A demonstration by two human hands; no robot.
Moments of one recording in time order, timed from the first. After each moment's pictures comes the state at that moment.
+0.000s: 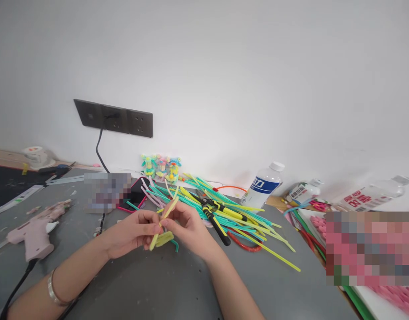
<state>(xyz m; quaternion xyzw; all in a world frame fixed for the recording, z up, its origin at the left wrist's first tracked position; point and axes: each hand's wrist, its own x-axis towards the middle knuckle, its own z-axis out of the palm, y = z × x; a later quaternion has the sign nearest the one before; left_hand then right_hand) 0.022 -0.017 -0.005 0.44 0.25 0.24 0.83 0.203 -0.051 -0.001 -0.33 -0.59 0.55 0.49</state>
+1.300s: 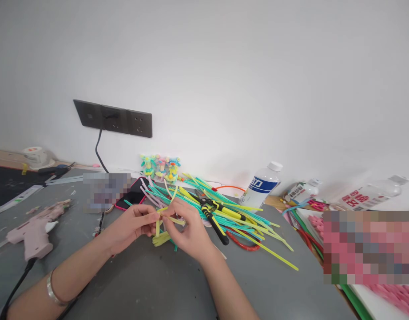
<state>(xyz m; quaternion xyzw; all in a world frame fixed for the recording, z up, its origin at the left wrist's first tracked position) 0.024 -0.015 -0.003 0.47 0.33 0.31 0.76 0.205 -0.052 -0.002 -0.37 -0.75 0.23 0.50</state>
